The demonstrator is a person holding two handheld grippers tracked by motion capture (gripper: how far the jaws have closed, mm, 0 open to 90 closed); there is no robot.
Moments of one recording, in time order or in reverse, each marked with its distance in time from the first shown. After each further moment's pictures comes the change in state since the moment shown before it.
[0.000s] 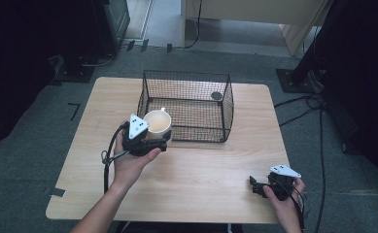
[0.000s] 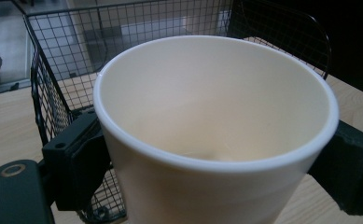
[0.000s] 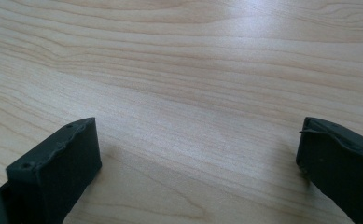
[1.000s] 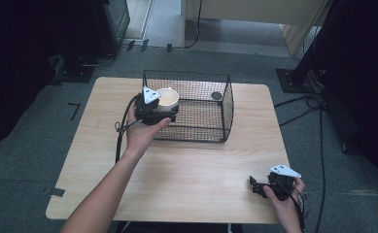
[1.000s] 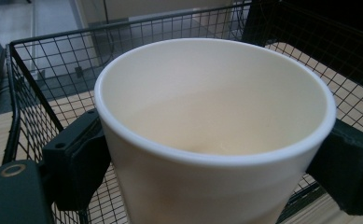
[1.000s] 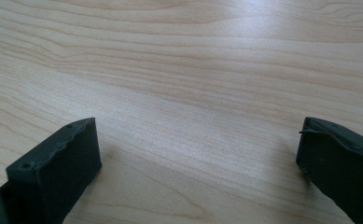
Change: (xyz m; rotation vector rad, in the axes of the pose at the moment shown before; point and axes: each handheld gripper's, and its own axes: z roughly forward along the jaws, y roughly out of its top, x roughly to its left) left arm 0.025 0.041 0.077 0.065 0.035 -0.020; right arm 0.000 0.000 0.000 0.000 0.001 -0.001
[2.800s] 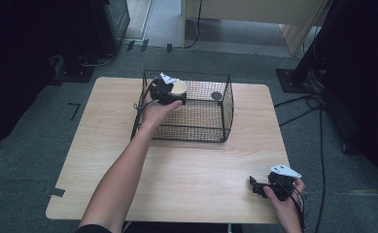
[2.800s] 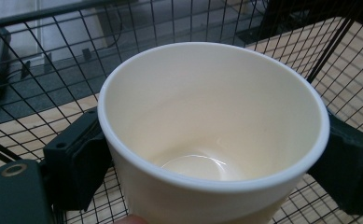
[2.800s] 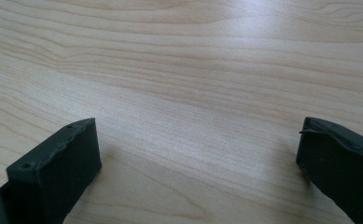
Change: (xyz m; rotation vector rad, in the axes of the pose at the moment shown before) left arm 0.019 0.014 0.109 0.121 0.048 0.038; right arm 0.000 0.000 0.000 0.000 0.001 0.002
